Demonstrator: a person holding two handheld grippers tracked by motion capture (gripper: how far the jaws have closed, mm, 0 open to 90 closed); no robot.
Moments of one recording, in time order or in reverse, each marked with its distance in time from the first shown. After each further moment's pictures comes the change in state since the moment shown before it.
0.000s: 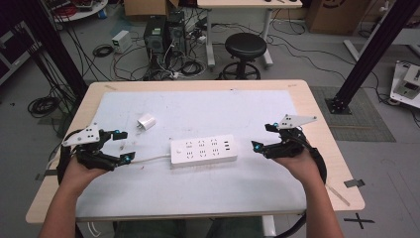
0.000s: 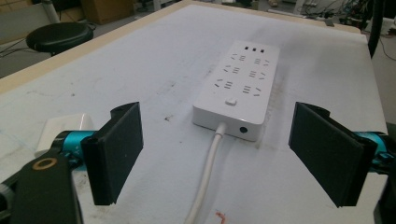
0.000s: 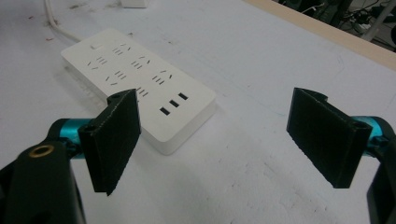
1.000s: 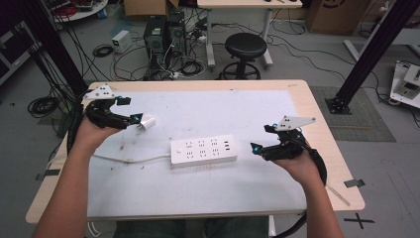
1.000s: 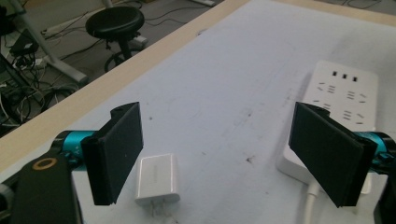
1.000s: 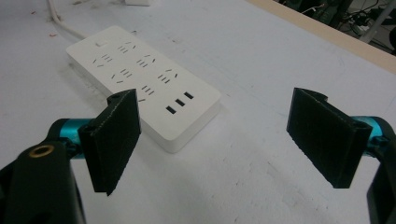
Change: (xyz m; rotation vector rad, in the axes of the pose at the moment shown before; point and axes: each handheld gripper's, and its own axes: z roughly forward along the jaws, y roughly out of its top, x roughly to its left) left arm 0.065 0.070 0.042 0.120 0.174 -0.022; right arm 0.009 0.003 -0.002 0.014 -0.007 -0.017
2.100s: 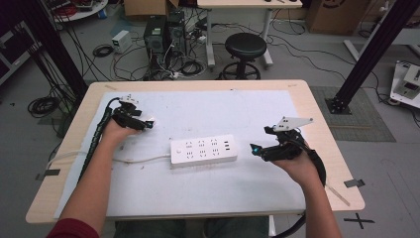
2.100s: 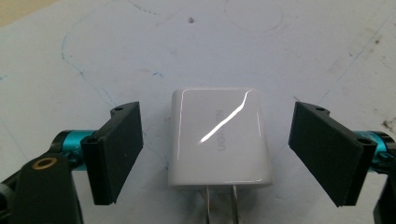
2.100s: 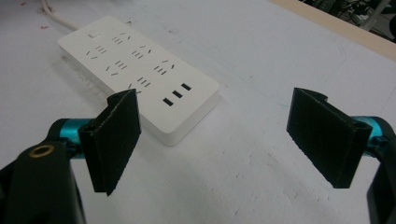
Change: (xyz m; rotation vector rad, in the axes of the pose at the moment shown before) left arm 0.050 -0.065 0.098 0.264 0.046 -0.129; right arm 0.000 -0.002 0.003 0.030 -0.013 0.013
